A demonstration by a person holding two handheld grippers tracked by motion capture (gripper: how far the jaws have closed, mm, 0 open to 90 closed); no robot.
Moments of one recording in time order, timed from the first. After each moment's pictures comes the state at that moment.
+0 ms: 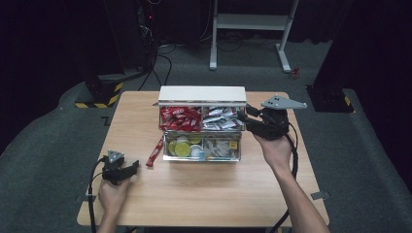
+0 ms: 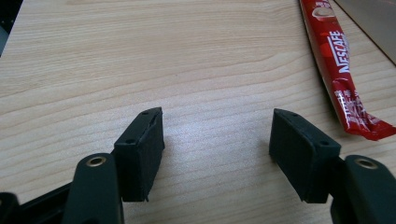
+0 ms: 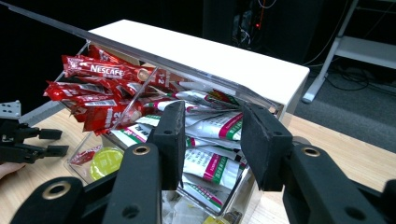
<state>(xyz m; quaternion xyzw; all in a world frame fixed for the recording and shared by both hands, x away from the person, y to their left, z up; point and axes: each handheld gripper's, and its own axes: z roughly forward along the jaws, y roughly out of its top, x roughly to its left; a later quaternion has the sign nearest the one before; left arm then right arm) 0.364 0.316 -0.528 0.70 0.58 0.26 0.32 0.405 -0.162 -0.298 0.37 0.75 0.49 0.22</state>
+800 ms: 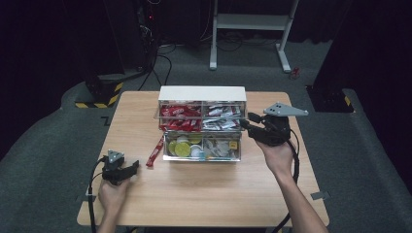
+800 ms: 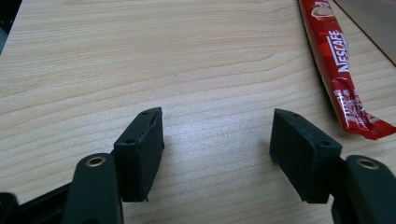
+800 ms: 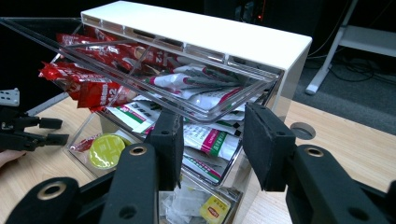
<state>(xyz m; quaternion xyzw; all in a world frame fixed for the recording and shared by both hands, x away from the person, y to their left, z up) 0.364 0.316 -0.528 0.70 0.58 0.26 0.32 0.401 -0.170 -0.316 0.38 0.76 0.49 0.21</state>
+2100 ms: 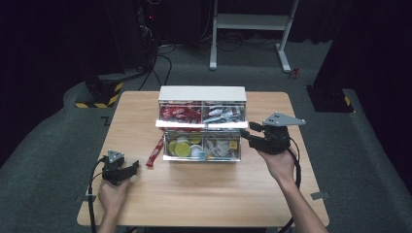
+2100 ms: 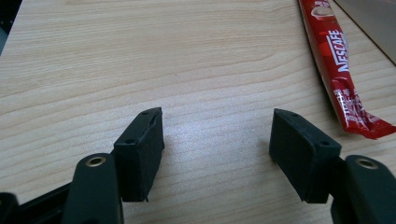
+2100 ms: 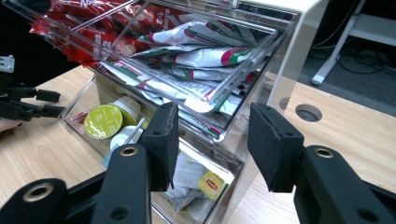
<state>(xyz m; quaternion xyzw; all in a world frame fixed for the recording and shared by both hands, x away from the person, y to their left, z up) 0.364 0.316 -0.528 0.70 0.58 0.26 0.32 0.396 -0.180 -0.345 0.36 0.78 0.47 0.20</state>
